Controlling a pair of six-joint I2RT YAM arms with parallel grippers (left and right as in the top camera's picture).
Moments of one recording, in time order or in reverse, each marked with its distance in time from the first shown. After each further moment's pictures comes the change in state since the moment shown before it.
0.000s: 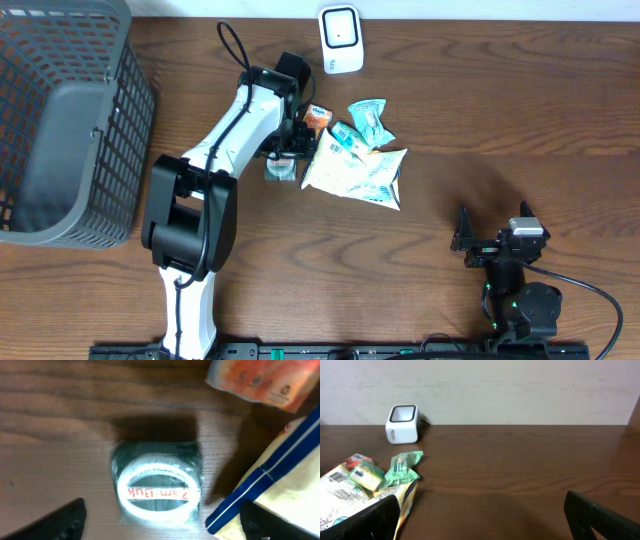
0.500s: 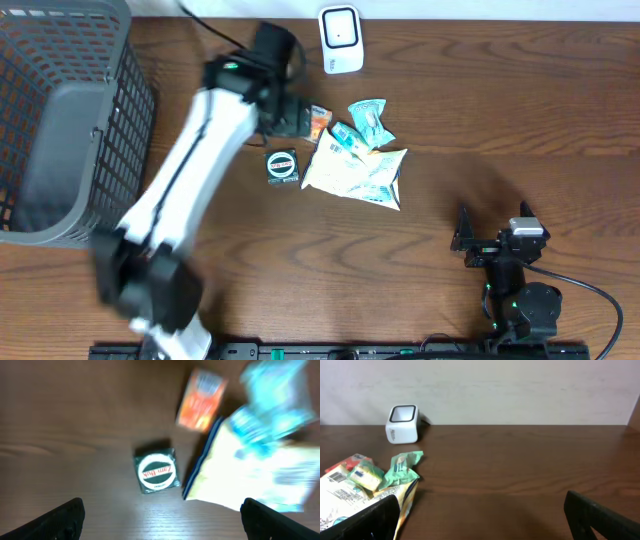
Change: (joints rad) left arm 0.013 -0.318 0.042 -0.022 -0.013 0.006; right arm 0.000 0.000 0.000 0.000 0.000 0.000
